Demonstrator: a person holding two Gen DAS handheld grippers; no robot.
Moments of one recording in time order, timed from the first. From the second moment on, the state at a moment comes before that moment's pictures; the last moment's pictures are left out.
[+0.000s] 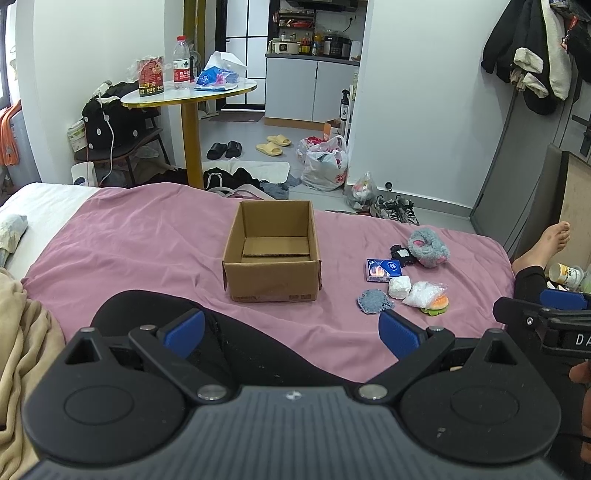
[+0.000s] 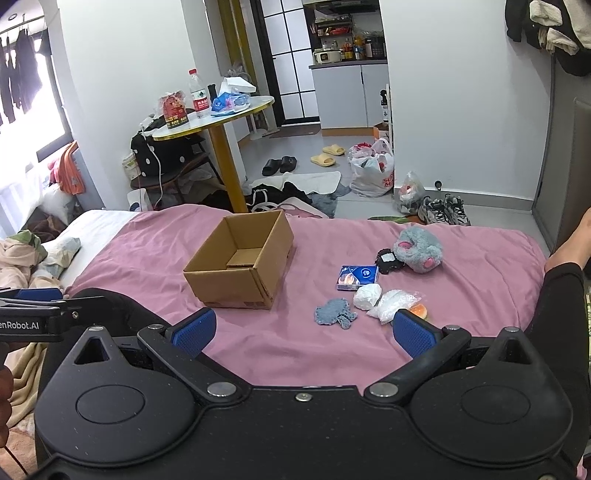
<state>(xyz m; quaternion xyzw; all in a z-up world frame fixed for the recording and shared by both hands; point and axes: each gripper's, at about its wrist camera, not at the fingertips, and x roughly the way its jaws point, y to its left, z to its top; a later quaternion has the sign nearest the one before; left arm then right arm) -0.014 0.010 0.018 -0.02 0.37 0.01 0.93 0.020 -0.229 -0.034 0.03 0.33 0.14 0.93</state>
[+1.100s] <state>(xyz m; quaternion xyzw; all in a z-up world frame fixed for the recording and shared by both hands) 0.073 -0.015 -0.027 -0.04 0.39 -0.03 0.92 0.082 -0.265 -0.089 0.10 0.37 0.10 0.92</state>
